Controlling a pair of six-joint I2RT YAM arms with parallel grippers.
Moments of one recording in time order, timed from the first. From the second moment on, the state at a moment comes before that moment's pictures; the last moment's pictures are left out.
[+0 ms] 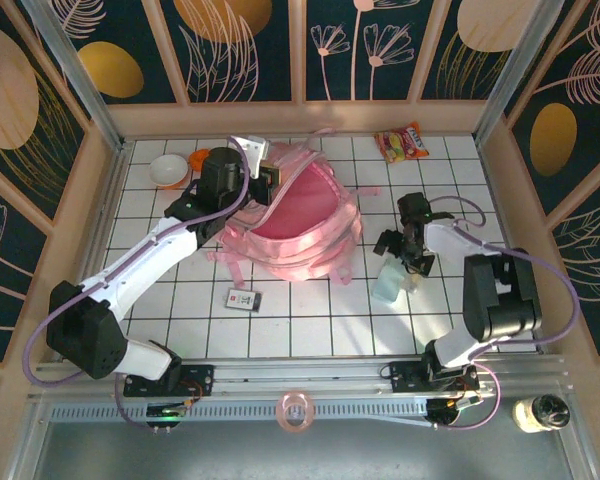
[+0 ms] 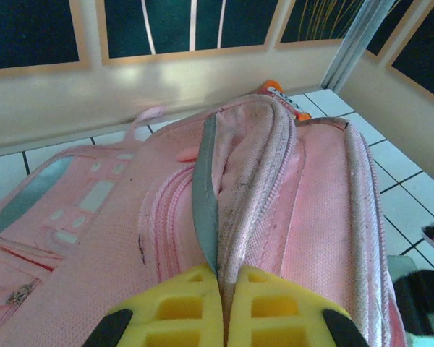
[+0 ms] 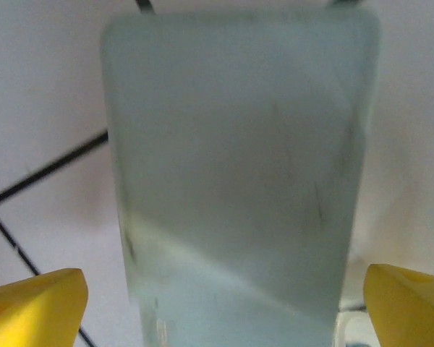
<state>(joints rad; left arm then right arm) -0.55 1.43 1.19 -0.14 0.08 -0.23 0.18 1.59 0.89 -0.65 -0.03 0.60</state>
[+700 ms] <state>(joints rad) -0.55 1.37 1.10 -0.08 0.11 -0.21 0.21 1.44 1.09 -0.74 -0.15 0.57</state>
